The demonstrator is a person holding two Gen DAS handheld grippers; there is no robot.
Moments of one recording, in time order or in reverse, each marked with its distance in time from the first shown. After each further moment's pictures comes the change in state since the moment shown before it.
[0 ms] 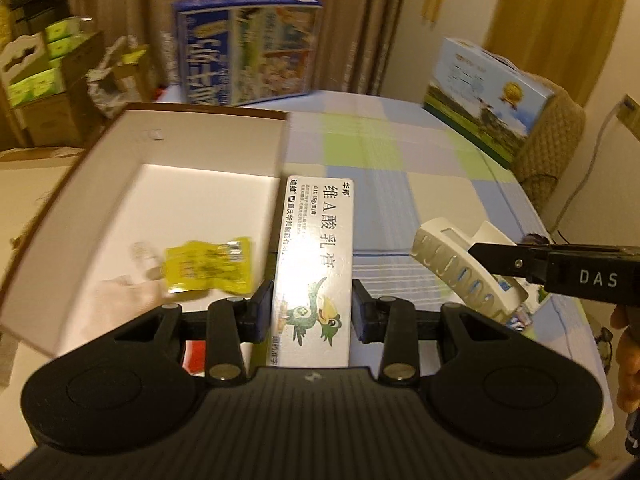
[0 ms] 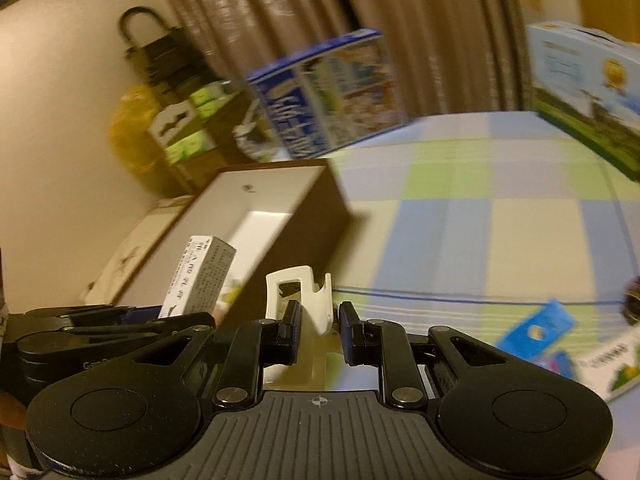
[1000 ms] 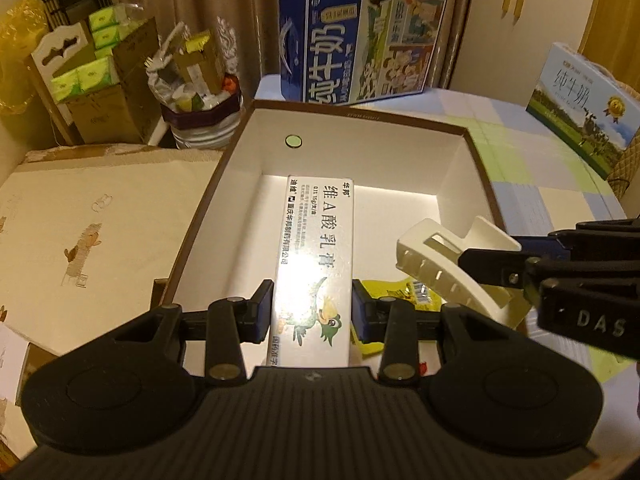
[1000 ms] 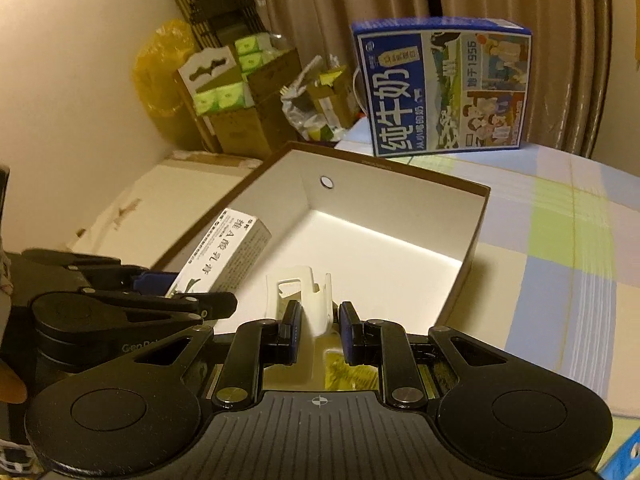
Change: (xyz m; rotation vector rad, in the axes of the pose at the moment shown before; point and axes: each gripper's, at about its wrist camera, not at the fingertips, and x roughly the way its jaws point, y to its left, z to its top) left arm 0.061 0.156 0.056 0.020 0.068 0.124; right arm 0.182 0.097 0.050 -0.196 0.096 -0.057
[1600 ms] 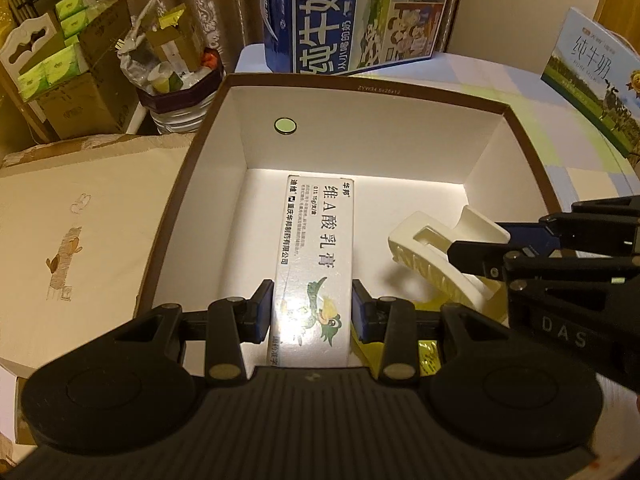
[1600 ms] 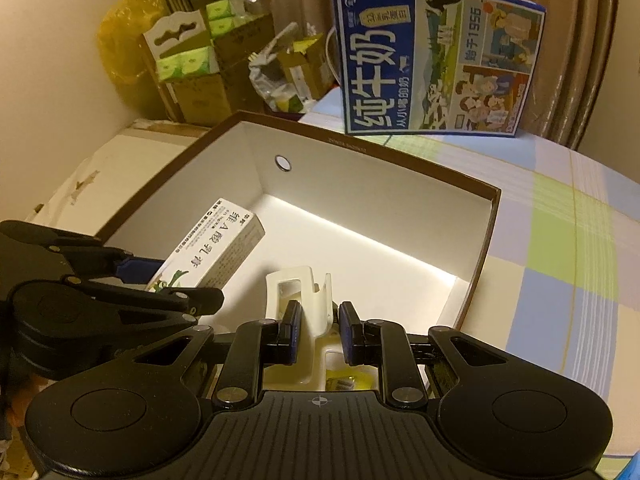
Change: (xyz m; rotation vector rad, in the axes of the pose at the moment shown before) left arm 0.079 0.007 0.031 0.059 0.096 -0.021; right arm 0.066 -0.022 0.019 -0.026 0.087 -0.098
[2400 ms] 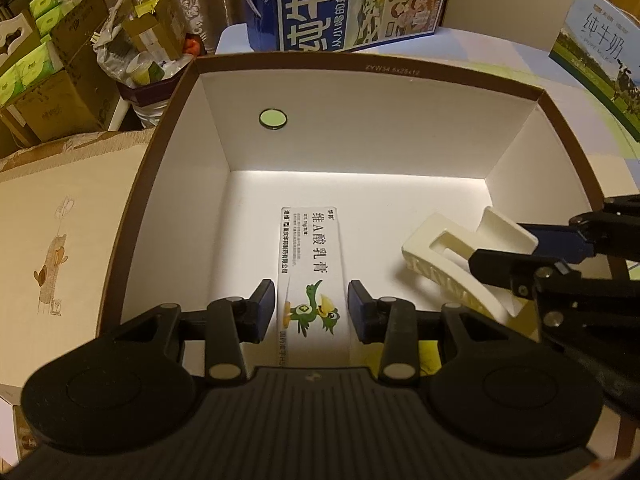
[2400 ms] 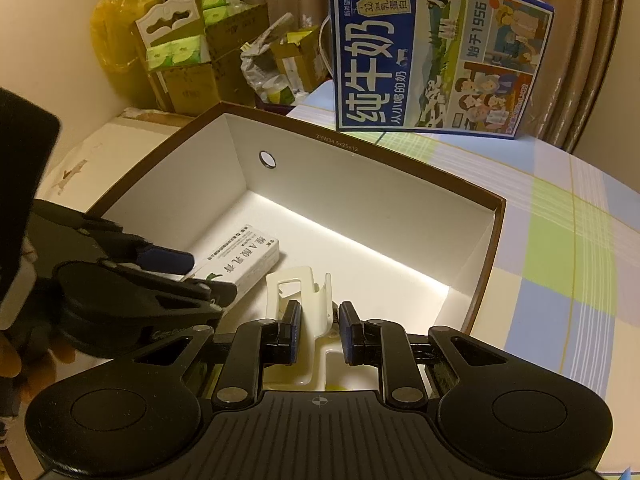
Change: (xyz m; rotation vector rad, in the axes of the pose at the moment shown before) left arm 0.047 0.004 0.022 0.047 0.055 -0.016; right arm 0.016 -0.003 0.007 -0.017 0.007 -0.032
